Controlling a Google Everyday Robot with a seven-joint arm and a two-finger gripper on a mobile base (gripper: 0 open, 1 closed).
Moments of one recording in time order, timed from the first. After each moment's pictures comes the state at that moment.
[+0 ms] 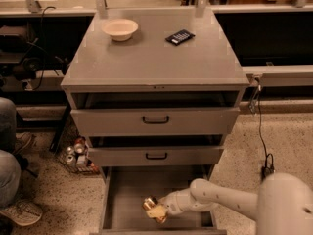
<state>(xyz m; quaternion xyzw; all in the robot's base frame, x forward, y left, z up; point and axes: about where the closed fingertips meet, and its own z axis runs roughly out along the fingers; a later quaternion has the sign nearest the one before) 0.487 0.011 0.238 -0.33 0.83 0.41 0.18</state>
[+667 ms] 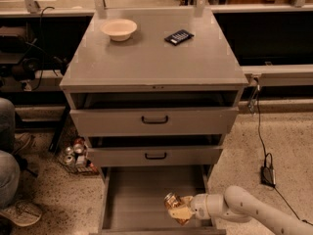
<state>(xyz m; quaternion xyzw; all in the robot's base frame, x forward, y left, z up) 0.460 -0.093 0.317 -0.31 0.81 0.42 0.26</state>
